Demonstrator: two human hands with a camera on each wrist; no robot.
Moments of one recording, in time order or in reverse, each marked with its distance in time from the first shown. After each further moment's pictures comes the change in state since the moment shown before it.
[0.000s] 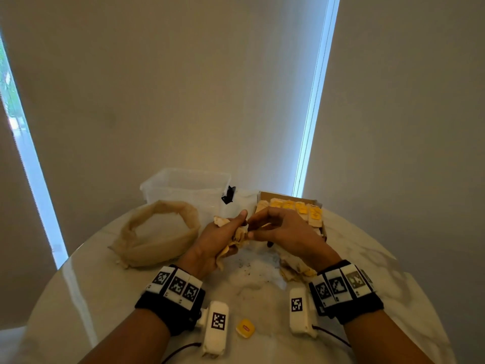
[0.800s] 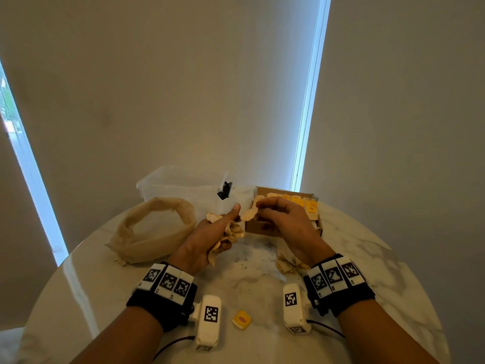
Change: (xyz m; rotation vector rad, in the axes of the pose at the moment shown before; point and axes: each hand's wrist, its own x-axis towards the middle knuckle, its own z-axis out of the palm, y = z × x) left_hand 0.007 -0.006 -0.009 -0.068 -0.077 -0.042; right_hand -0.002 0.011 0.002 0.439 0.250 0.068
